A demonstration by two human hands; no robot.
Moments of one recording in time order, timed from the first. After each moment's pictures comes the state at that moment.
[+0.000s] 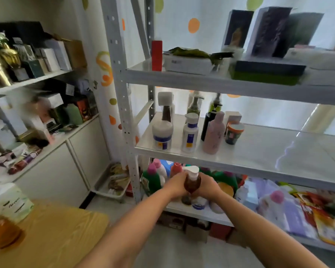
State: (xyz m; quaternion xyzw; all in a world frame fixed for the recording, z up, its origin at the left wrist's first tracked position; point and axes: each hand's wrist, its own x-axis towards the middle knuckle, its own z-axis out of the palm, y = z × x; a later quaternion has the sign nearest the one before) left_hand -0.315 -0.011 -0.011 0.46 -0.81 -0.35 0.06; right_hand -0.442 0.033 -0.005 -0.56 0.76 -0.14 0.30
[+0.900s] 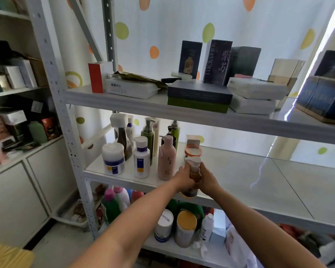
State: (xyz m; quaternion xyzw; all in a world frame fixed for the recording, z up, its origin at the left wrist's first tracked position) left_hand -0.583 -0.095 -0.011 0.46 -0.78 -0.39 0.15; right_hand -0.664 0.000 0.044 -0.58 0.75 -0.26 0.17
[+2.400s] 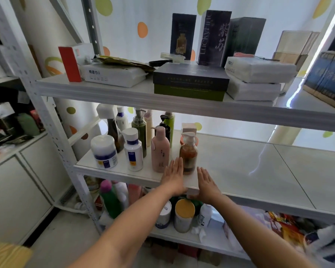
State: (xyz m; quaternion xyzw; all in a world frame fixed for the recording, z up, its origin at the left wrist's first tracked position) left_hand -0.569 -0.062 -0.006 0.47 -0.87 -0.18 -0.01; right_hand -0.708 -0.006 -0.029 -0.63 0.76 -0.06 0.16
